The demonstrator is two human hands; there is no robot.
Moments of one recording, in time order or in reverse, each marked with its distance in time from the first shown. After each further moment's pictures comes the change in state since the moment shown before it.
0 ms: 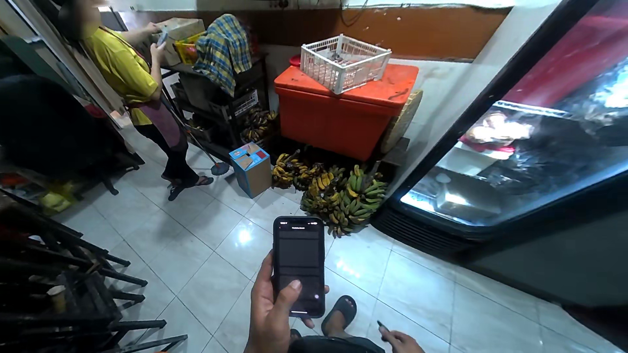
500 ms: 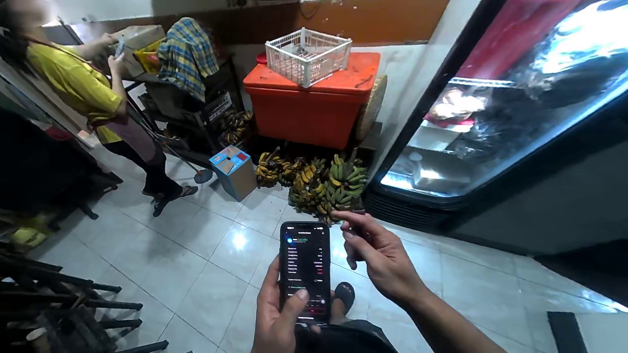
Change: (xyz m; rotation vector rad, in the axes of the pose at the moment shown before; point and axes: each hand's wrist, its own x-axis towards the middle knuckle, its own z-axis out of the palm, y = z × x) left_hand 0.002 -0.018 0.012 -0.006 -0.195 -0.099; right_hand -0.172 -0.301 -0.065 0.557 0.168 -1.091
